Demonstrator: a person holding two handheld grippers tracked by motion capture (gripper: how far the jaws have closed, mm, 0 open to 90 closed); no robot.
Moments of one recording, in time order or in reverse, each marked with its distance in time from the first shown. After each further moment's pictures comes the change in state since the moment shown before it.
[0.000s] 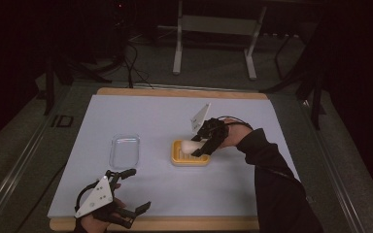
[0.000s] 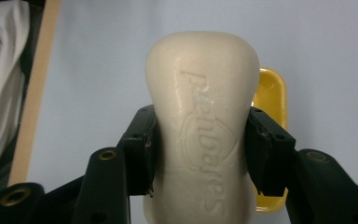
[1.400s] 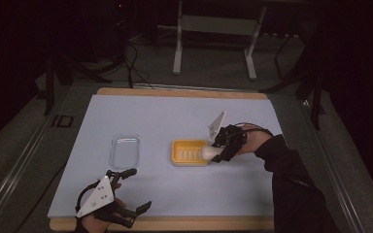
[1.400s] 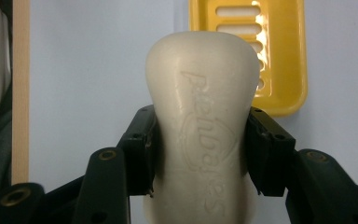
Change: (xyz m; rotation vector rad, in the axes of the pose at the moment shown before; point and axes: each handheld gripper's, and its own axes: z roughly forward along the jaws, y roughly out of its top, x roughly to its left) left arm 0.000 0.000 0.002 0.007 0.007 0.001; right arm 0.016 -0.046 -0.014 0.141 -0.035 0.077
